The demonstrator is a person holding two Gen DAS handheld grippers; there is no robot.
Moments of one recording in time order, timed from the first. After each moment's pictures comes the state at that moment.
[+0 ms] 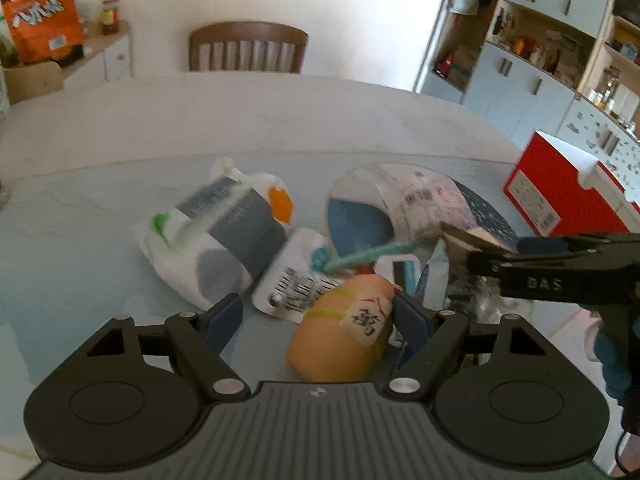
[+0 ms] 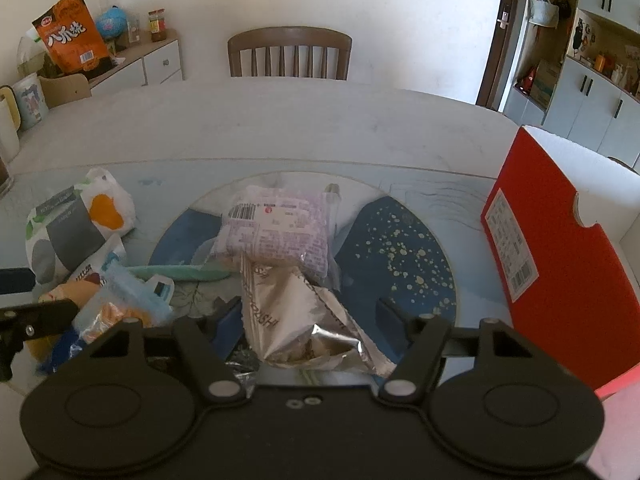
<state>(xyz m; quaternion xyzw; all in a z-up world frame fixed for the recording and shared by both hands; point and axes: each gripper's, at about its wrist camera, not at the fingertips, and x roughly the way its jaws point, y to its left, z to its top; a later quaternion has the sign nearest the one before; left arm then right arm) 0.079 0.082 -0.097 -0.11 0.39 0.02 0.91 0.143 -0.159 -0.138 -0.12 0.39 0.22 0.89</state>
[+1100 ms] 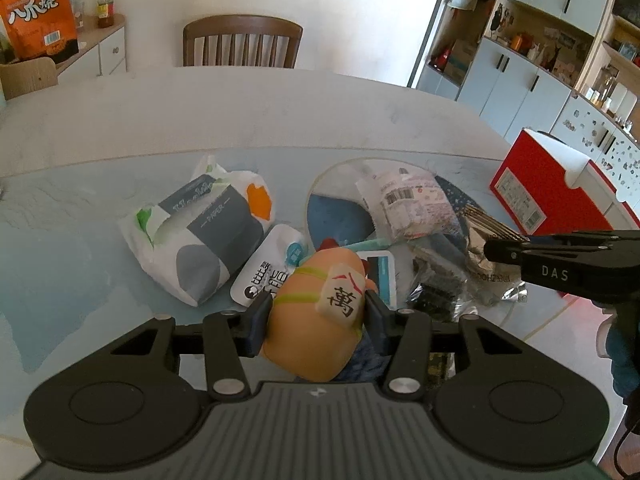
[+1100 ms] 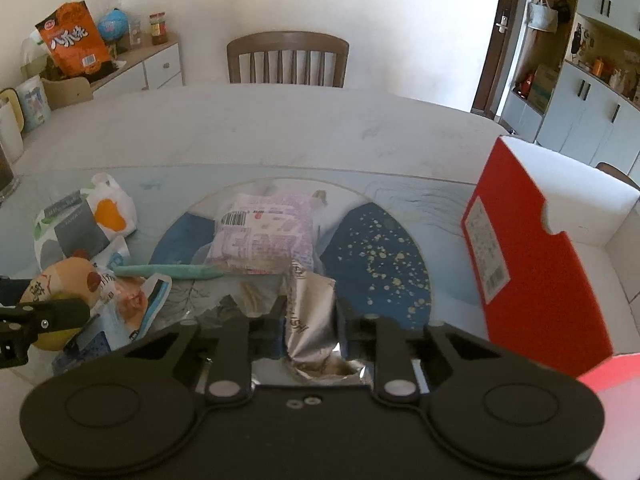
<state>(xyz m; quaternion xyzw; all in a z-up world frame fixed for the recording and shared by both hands) 0.077 0.071 -0.083 -0.12 0.39 0.02 0.91 0.136 -0.176 -0.119 -0.12 0.39 0.22 0.89</state>
